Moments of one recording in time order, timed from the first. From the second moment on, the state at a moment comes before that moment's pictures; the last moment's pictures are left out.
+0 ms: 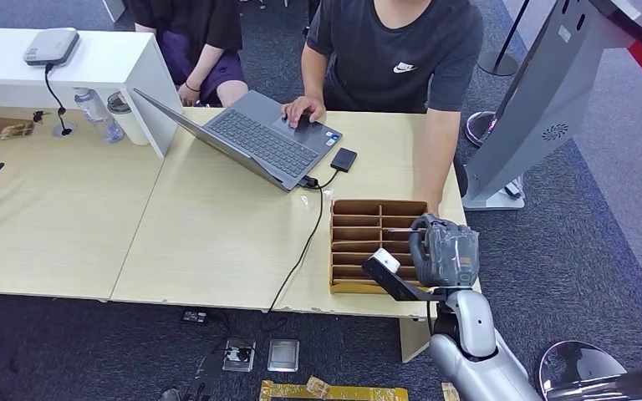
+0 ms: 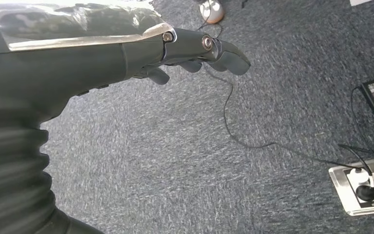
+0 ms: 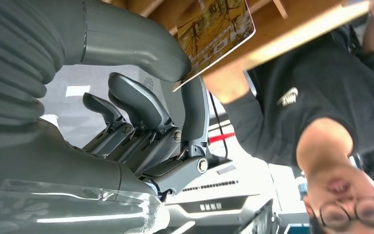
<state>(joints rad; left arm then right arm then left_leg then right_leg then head) -0.06 -0.10 -0.28 -0.22 -0.37 0.64 0.13 -0.32 -0.15 0.56 -1.10 1.06 -0.64 0.18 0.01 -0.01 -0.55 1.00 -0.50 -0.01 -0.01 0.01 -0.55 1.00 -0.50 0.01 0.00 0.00</state>
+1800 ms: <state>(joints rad) -0.06 -0.10 -0.40 -0.22 -0.28 0.65 0.12 -0.64 -0.01 0.58 -0.76 0.83 -0.69 -0.08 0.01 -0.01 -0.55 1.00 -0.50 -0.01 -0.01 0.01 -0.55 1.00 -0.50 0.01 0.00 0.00</state>
